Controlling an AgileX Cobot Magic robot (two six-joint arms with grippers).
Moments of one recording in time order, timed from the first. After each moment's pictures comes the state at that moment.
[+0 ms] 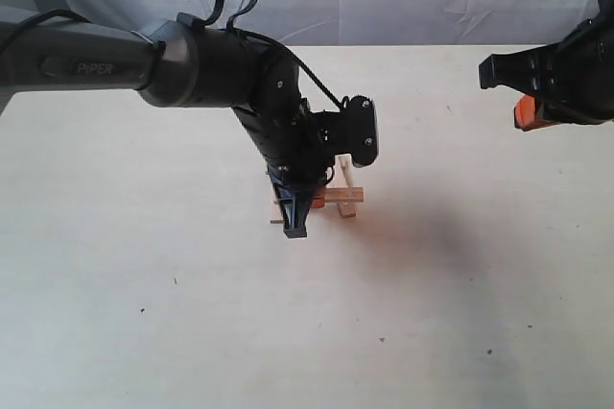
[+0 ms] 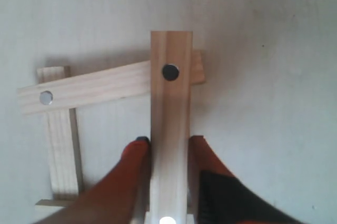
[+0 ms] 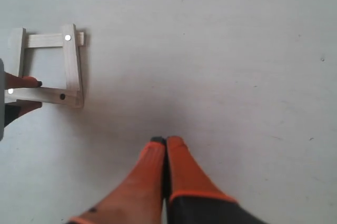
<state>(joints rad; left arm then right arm) -0.55 2.11 -1.46 -0.14 0.66 1.00 0.22 1.35 -0.98 0.16 0.76 0.09</state>
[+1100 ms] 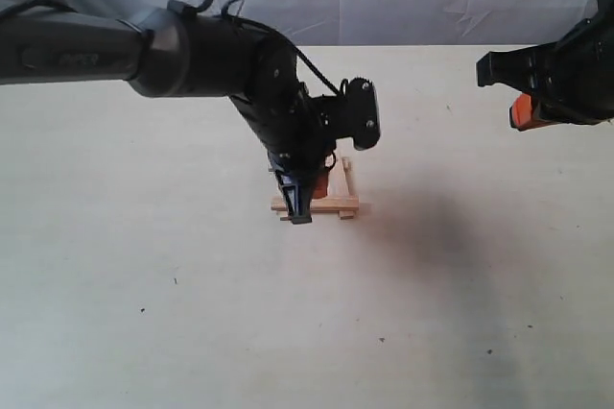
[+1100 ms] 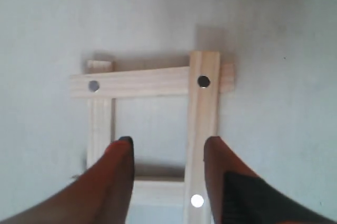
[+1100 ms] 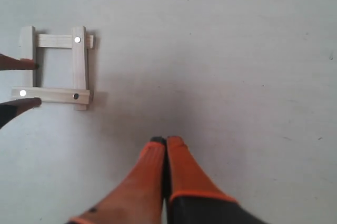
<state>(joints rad) -0.55 2.07 -1.46 -0.09 0.64 0.93 0.22 1.35 -0.98 0.18 0.76 0.09</state>
